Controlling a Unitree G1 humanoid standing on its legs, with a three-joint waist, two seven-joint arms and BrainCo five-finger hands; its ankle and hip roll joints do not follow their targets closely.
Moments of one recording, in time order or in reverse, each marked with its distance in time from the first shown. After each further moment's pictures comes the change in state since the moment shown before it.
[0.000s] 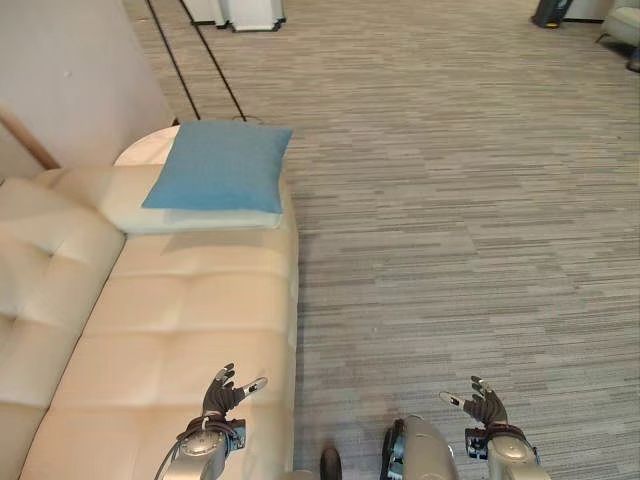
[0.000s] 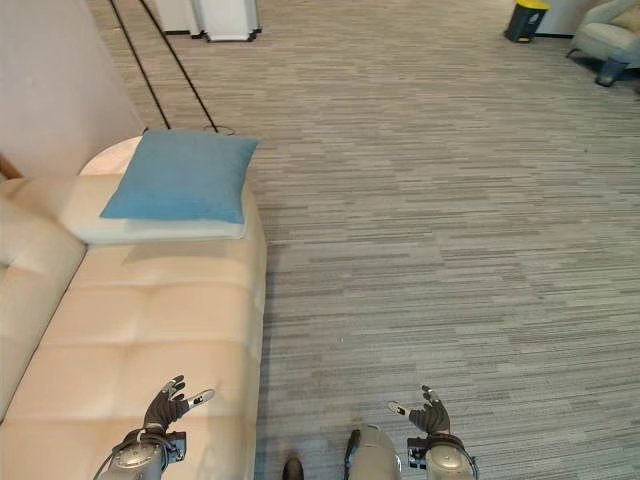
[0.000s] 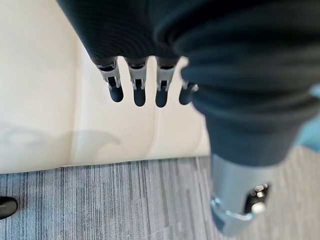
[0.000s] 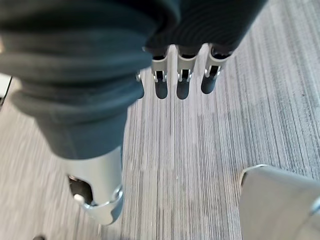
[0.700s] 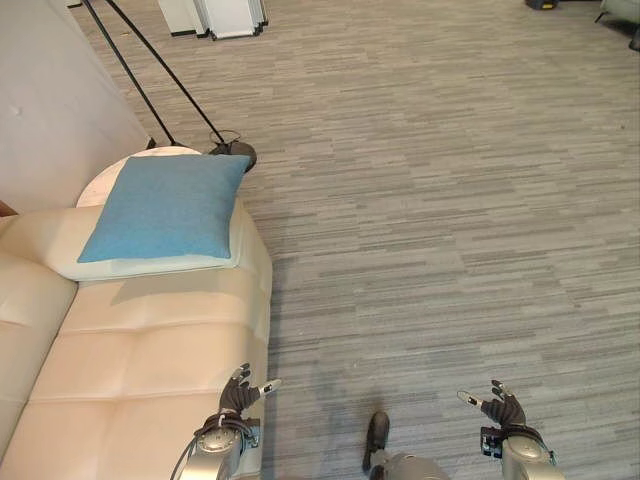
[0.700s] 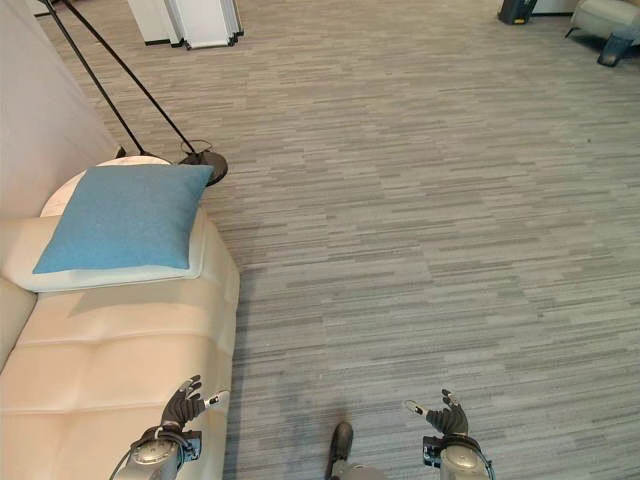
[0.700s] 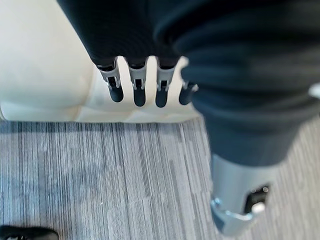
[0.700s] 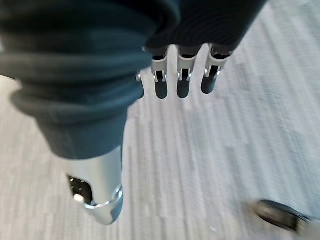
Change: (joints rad) left arm 0.002 -0.073 -0.003 0.026 0.059 0.008 -0.027; right arm -0.014 -0.023 -0.073 0.056 0.040 -0.006 -0.009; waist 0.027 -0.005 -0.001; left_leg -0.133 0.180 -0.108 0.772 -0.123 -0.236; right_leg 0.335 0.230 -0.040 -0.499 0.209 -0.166
